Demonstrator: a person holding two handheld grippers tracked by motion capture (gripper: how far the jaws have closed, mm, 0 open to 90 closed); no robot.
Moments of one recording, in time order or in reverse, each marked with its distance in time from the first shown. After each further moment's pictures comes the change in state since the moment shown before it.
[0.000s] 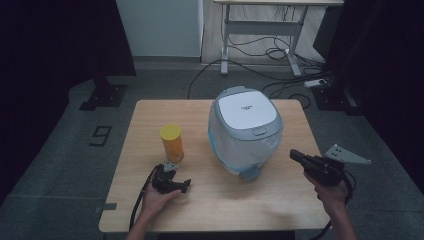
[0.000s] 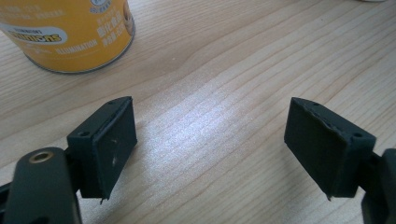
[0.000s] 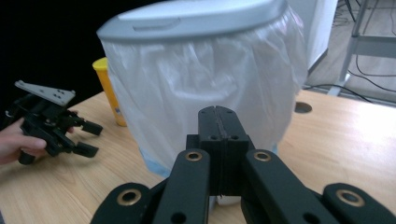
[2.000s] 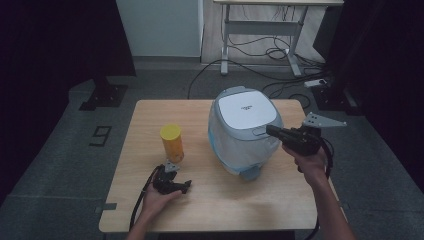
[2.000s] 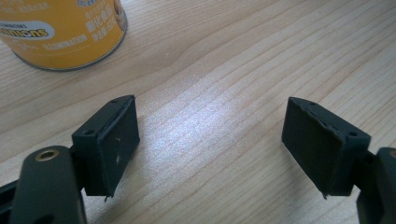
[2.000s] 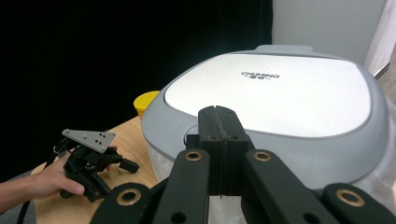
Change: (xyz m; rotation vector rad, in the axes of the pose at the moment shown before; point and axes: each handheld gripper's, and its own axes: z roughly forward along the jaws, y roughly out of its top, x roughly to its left) left arm -0.001 -0.001 0.002 0.011 -0.007 0.016; right arm 0.016 0.072 0.063 0.007 0.171 -0.023
